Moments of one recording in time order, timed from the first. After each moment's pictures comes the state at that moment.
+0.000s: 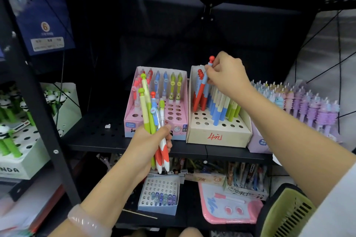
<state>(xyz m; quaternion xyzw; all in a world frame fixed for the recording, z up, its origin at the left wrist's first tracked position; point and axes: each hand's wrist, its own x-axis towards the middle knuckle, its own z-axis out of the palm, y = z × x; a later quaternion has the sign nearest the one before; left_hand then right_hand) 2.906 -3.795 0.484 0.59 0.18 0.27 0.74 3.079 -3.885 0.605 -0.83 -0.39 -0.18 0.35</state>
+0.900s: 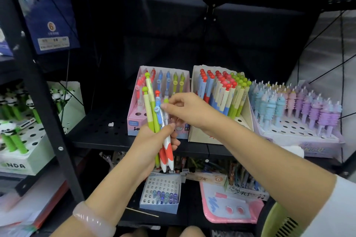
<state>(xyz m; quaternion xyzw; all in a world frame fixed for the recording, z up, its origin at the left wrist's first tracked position) 2.907 -3.797 0.484 0.57 0.19 0.27 0.75 3.009 -3.865 0.555 -0.77 -0.48 0.18 0.39</state>
